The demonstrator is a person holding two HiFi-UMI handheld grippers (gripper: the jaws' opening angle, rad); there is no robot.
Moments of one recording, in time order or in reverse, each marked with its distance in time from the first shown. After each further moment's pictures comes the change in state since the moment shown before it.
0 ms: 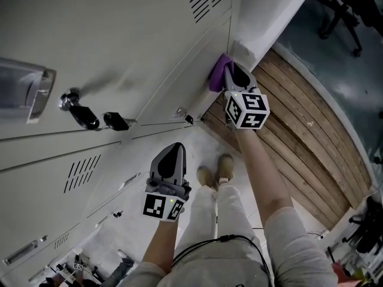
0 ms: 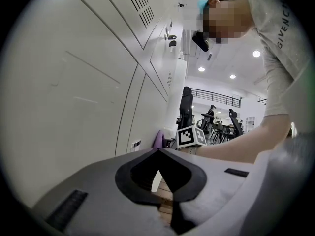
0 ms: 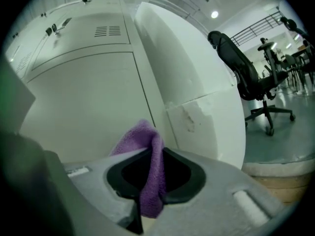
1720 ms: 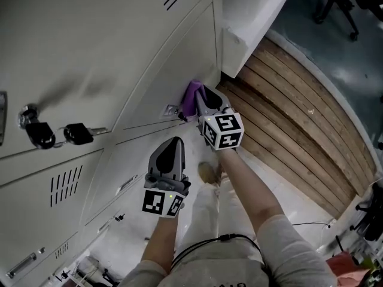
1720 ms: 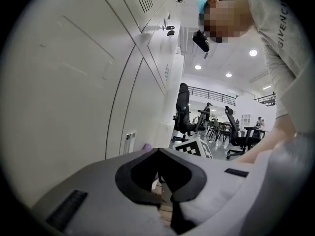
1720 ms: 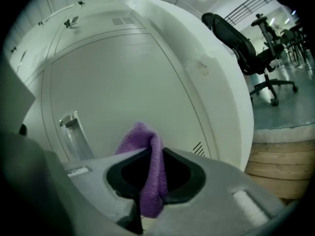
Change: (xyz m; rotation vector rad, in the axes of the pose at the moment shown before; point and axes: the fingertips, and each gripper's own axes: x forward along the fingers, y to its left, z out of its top) left arm 0.019 -0.002 -0.022 0.021 0.029 -0.043; right arm -0.027 0.066 -0.099 0.122 0.114 0.105
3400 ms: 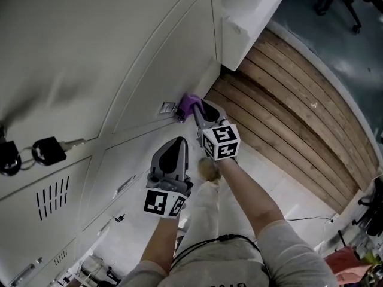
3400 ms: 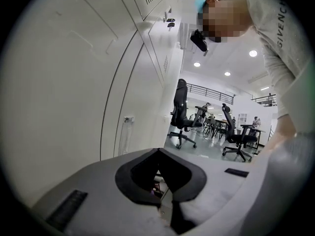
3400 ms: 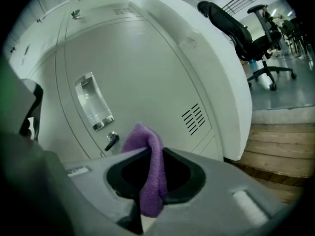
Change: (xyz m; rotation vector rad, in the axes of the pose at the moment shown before) left arm 0.005 -0.002 -0.031 -0.011 0.046 -0.038; right arm -0.015 0.004 -0.087 0.037 0.109 0.017
